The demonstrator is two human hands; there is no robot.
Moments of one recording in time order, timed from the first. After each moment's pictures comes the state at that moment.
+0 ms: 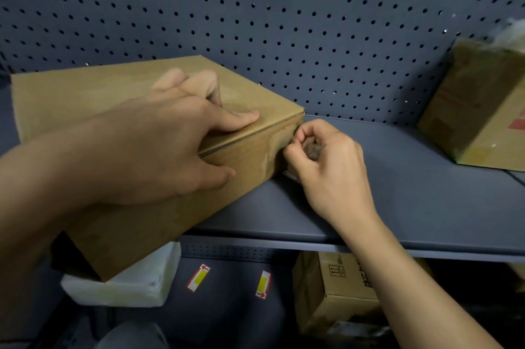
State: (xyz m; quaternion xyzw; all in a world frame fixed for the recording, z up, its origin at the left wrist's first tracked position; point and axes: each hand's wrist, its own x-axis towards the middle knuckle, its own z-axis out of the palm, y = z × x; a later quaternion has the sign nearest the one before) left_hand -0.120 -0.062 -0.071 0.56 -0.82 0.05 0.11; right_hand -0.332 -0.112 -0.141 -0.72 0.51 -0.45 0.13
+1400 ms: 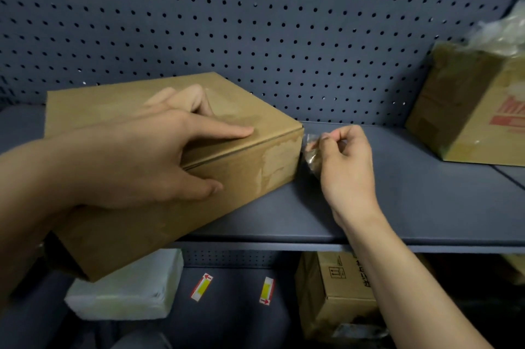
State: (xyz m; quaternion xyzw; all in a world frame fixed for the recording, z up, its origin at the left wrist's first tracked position) left_hand -0.115 -0.060 -0.060 0.53 -0.84 -0.03 0.12; right_hand -0.344 -0.124 -0.141 -0.52 0.50 -0.62 0.30
